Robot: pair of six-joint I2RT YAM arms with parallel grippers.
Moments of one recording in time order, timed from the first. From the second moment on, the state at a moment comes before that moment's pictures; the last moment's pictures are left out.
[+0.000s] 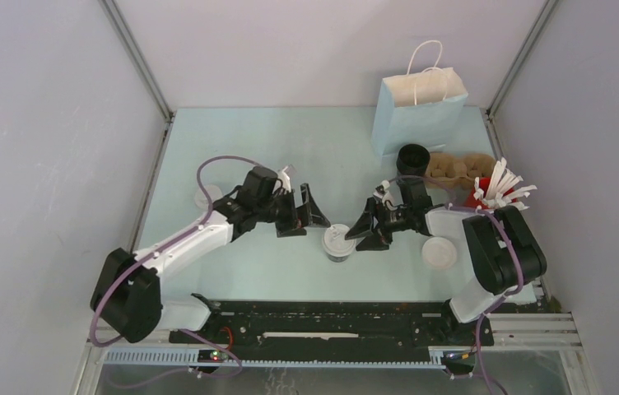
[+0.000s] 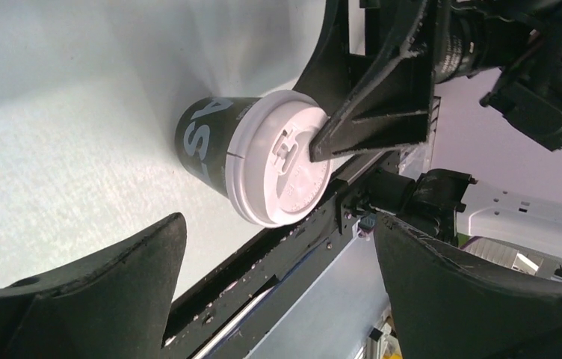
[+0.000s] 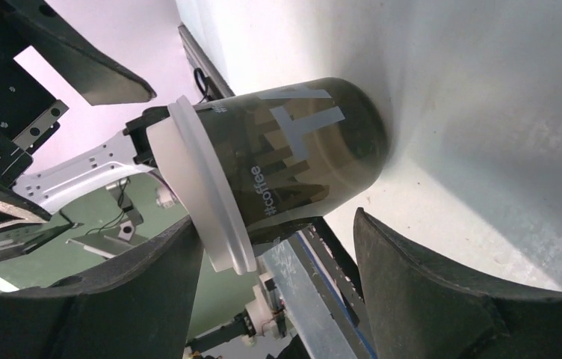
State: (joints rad) left arm -0.58 1.33 0.85 -0.25 0.49 -0.80; right arm 0.30 1.60 0.67 0.00 -0.97 0.71
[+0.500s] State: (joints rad) left arm -0.78 1.31 1.05 -0.57 0.18 -0.72; right arm 0.28 1.38 0.82 -0.38 -0.81 0.61
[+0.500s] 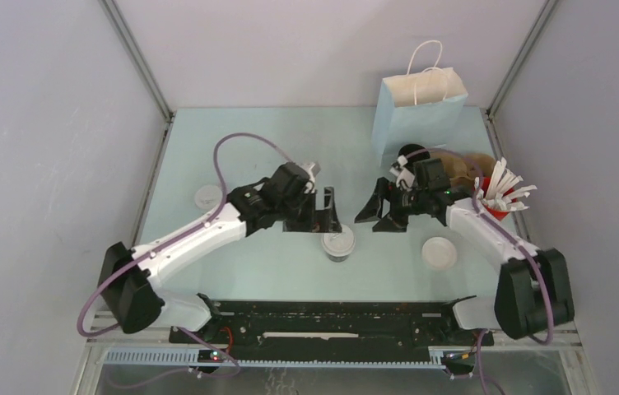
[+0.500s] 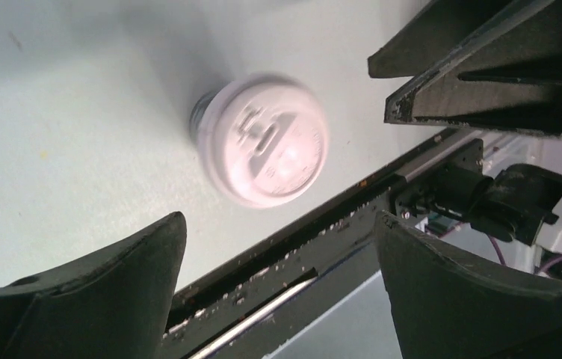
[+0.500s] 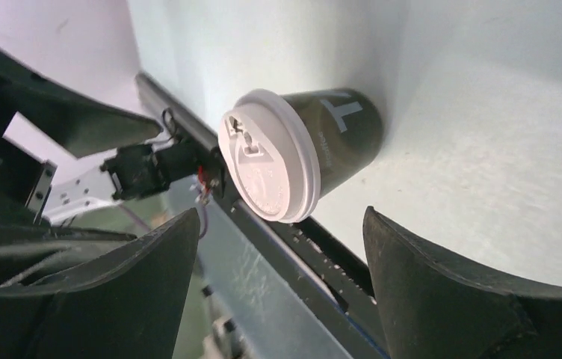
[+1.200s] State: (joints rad) left arm -1.05 1.78 1.55 -0.91 -0.23 -0.57; right arm 0.25 1.09 0.93 -0.88 -0.35 0.45
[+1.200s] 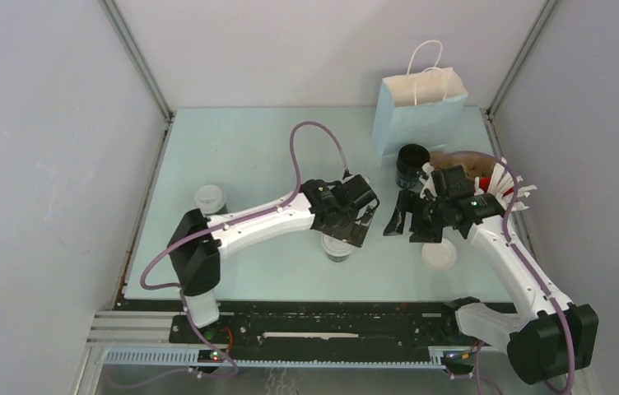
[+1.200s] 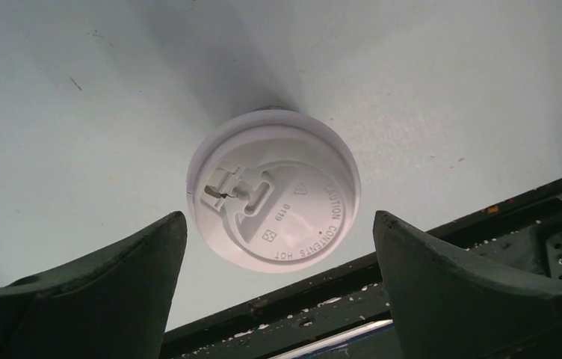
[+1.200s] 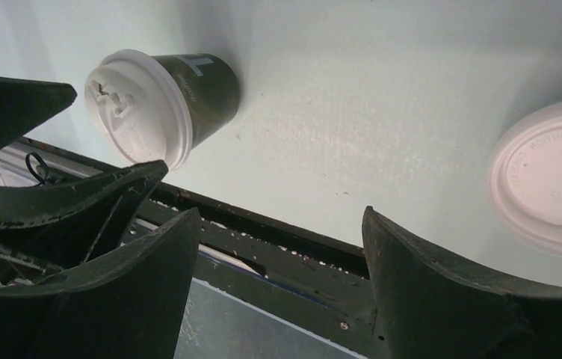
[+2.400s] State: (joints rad) left arm -0.77 1.65 1.38 -0.91 -0.34 -0.49; right arm 0.25 1.05 0.89 -0.90 -0.37 0.42
